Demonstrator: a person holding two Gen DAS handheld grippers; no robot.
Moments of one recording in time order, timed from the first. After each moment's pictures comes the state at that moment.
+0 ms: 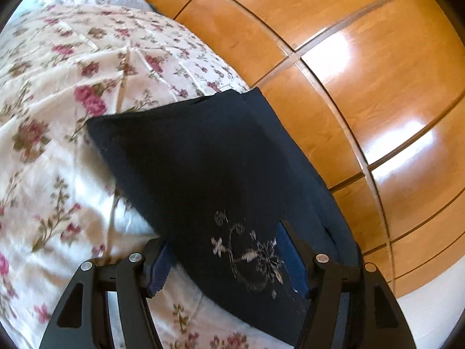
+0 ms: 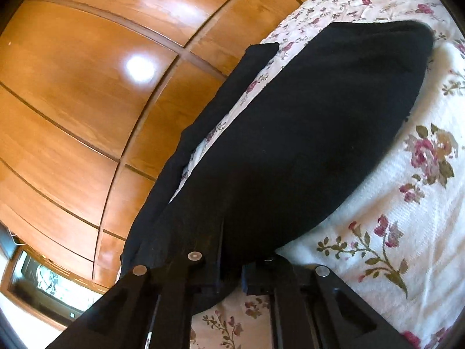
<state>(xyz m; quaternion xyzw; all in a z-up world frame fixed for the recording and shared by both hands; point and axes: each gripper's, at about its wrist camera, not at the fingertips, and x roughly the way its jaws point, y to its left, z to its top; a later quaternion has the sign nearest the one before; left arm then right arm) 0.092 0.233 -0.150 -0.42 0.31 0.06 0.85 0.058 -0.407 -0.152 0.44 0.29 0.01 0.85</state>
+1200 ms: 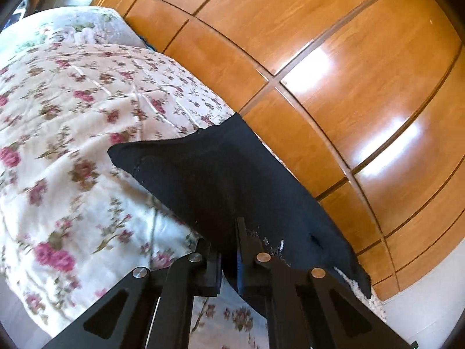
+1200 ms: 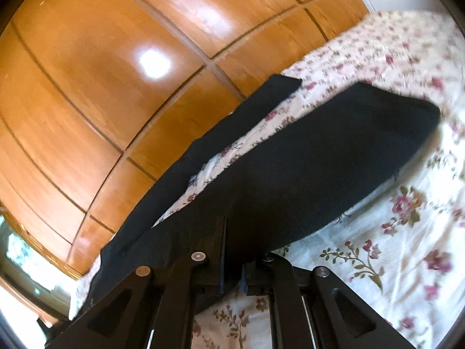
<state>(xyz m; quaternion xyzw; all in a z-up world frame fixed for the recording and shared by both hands) 0.032 0.250 -0.118 -0.40 0.26 0.06 0.88 0.047 -0.395 -0.105 0.34 0.27 0.00 0.90</state>
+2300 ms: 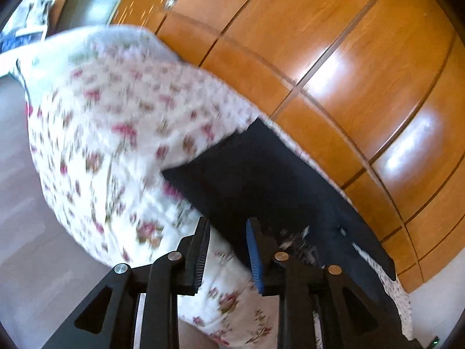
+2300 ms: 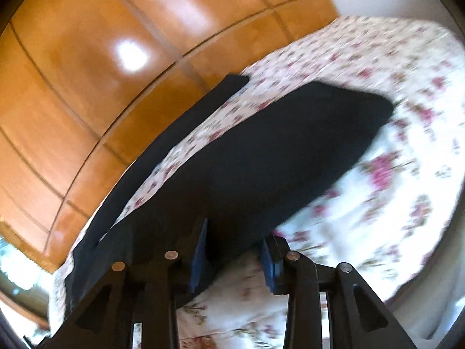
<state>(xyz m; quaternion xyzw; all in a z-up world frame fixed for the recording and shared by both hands) -0.075 0.237 -0.110 -0.34 0.25 0.13 0.90 -0.037 -0.414 -0.107 0.32 0.30 -0.11 0.89</state>
